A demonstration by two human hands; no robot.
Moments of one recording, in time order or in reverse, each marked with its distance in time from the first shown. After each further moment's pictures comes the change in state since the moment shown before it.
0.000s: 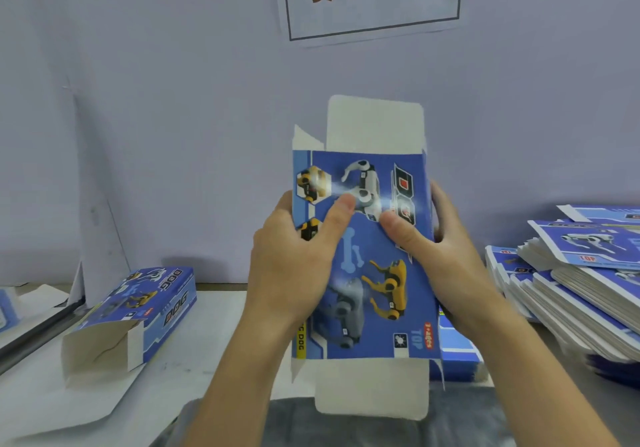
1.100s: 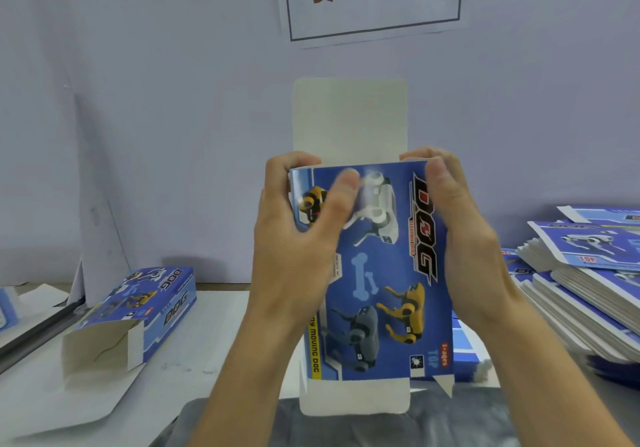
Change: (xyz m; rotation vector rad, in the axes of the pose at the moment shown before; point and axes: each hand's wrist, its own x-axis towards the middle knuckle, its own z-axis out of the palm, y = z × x) left_hand -0.001 0.021 0.003 -0.091 0.078 0.073; right_hand -0.005 -0.034 0.017 0.019 -0.063 -0.165
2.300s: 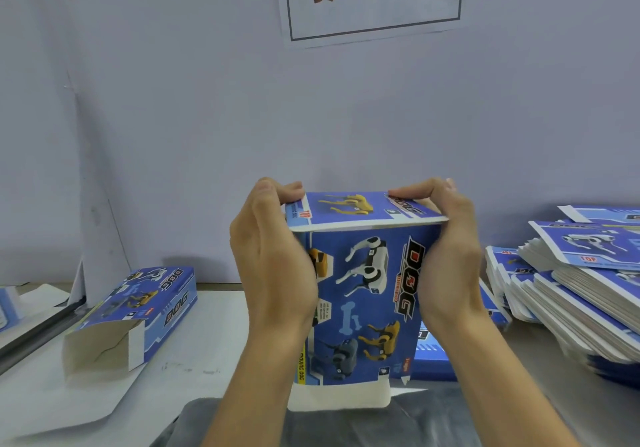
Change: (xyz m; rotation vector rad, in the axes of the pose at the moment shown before) left_hand -0.003 -0.008 0.002 -0.191 0.313 -0.095; right_hand -0.003 0.026 0.013 0.078 0.266 0.000
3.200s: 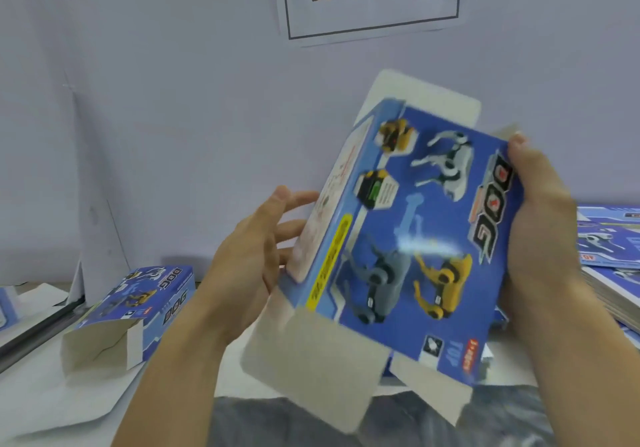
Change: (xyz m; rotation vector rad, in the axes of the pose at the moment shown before) left_hand 0.029 -0.005 -0.042 -0.035 -0.532 -0.447; right_hand 0.014 -0.045 -0.034 0.248 -0.005 0.067
